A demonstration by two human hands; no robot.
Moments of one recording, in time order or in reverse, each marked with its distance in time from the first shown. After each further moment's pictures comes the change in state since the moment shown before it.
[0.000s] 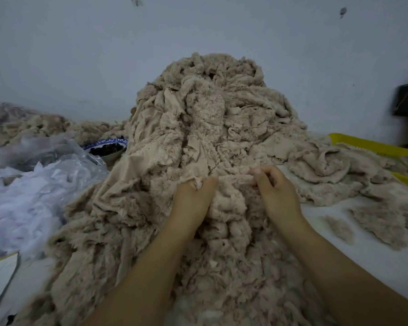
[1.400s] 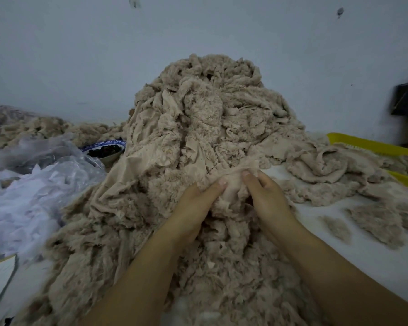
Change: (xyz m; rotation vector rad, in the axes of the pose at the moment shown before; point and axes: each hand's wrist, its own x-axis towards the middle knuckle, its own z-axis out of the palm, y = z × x) left_hand -0.012 0.010 0.002 -0.354 -0.351 -0.006; right_hand -0.009 -0.010 0.014 0.229 -0.075 0.207
